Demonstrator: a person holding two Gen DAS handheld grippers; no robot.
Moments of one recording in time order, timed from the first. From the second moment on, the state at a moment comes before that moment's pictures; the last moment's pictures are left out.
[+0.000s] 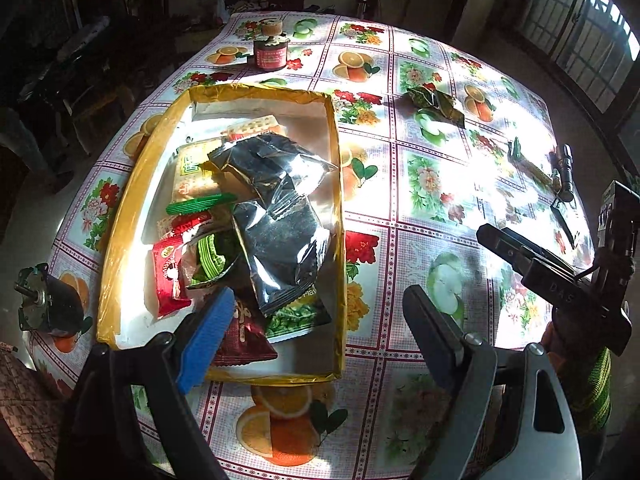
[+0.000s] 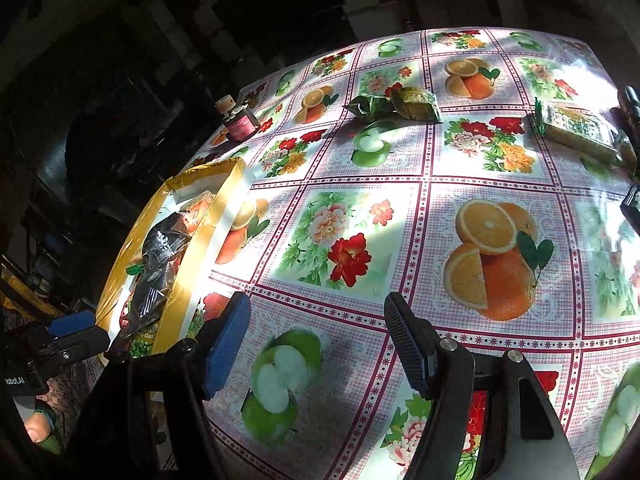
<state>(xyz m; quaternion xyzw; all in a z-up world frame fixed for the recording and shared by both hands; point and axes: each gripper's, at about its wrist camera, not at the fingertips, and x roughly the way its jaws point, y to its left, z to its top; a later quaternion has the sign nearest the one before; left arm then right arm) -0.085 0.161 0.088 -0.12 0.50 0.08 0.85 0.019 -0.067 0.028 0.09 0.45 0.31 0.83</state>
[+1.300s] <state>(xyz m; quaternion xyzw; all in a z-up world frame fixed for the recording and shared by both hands) 0.162 0.116 0.067 -0.03 0.53 0.11 0.84 0.239 -0.042 0.007 0.08 0.42 0.24 0.87</state>
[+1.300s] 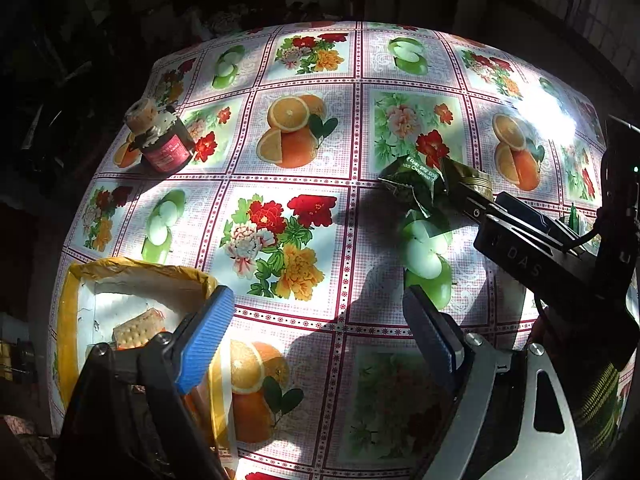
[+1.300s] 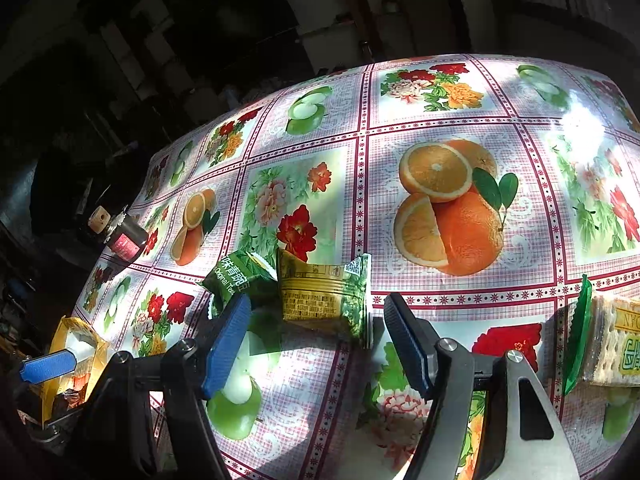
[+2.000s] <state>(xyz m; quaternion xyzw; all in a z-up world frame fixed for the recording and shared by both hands) 0.261 0.077 0.025 -0.02 0.54 0.09 0.83 0.146 -0.134 0.029 0.15 0.41 0.25 0.86</state>
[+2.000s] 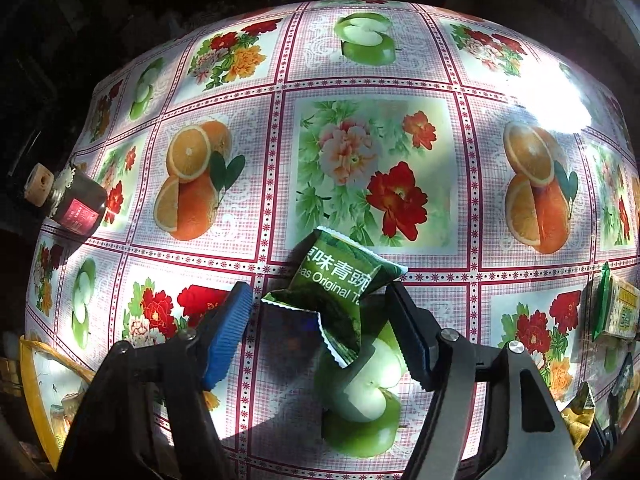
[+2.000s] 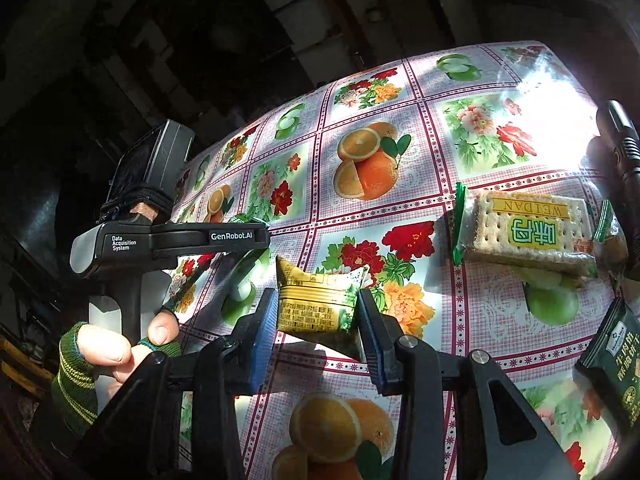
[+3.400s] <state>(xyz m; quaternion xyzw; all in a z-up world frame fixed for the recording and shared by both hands) -0.081 0.092 0.082 -0.09 0.50 0.00 0.86 -0.015 -0.090 0.041 0.10 0.42 0.34 0.84</state>
